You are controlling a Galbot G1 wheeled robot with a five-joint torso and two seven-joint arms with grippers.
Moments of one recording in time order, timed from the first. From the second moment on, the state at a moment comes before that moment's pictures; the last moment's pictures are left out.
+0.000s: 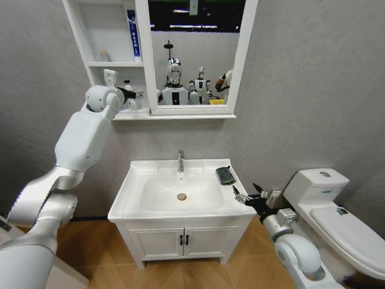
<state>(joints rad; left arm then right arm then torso) -0.20 -1.03 0.02 -1.24 -0.71 0.71 -0.14 -1.50 1.13 0.67 2.18 0.46 -0.26 0.01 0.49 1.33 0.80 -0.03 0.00</state>
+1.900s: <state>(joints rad) 1.92 -1.24 -0.99 -2.44 -0.69 0.12 0.11 -1.57 1.21 0.70 2.36 0.47 -0.33 0.12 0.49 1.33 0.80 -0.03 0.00</state>
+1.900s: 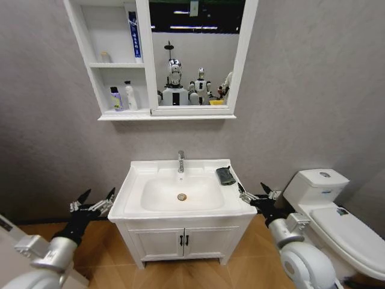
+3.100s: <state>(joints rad) 1.92 -1.33 -0.94 -2.49 -0.47 0.07 0.07 -1.60 1.24 0.72 2.37 0.40 -0.35 0.10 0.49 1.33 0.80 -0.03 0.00</state>
